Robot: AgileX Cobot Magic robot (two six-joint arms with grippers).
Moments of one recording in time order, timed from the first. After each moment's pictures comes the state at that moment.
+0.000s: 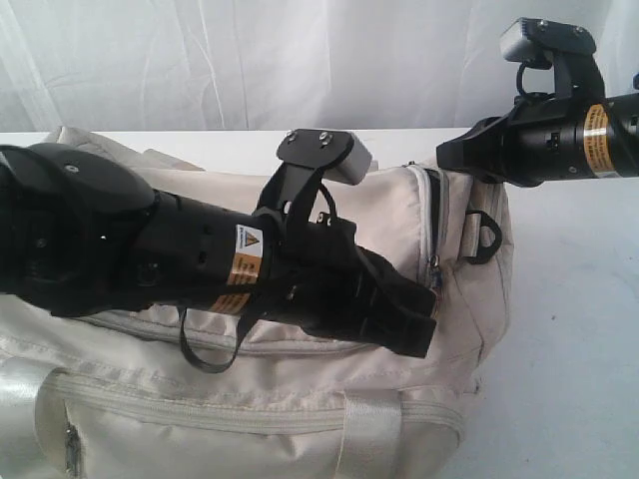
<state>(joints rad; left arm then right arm) -0.93 1.50 -0.93 1.66 -0.39 -1.94 0.22 1.52 -0.94 -1.77 -0.55 1.76</state>
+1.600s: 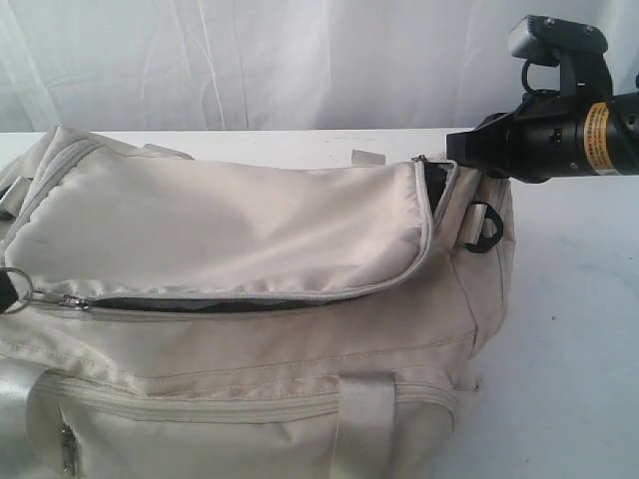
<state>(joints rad) -0.99 0.41 -0.26 1.20 0.46 -1.92 0.22 1.52 -0.94 -1.77 -0.47 1.80</state>
